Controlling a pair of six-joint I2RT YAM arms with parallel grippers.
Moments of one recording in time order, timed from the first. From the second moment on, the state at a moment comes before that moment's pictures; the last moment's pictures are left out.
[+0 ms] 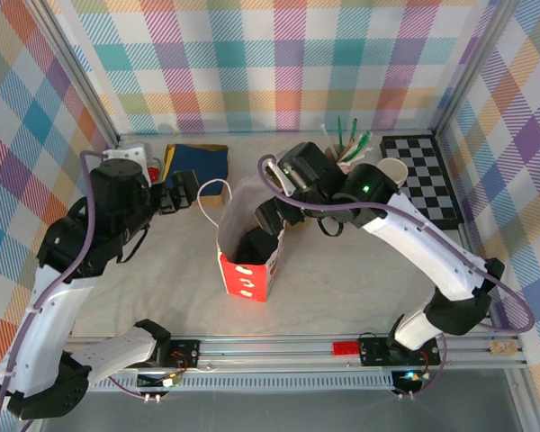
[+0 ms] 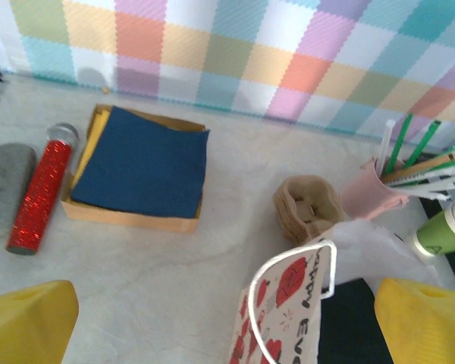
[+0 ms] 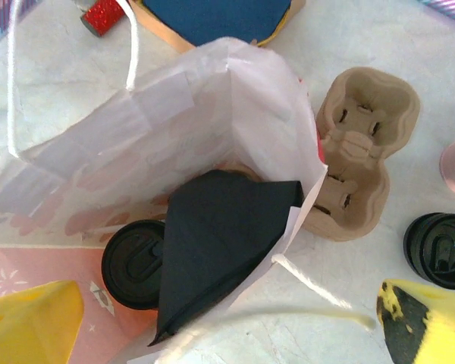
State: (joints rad) left arm -0.49 0.99 1.56 -1.06 -0.32 -0.46; right arm 0.98 1.54 1.93 -1.24 0.17 0.22
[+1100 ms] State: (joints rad) left arm -0.49 0.68 0.91 -0.85 -0.77 -0.45; right arm 0.82 0.97 1.39 -0.97 0.39 0.15
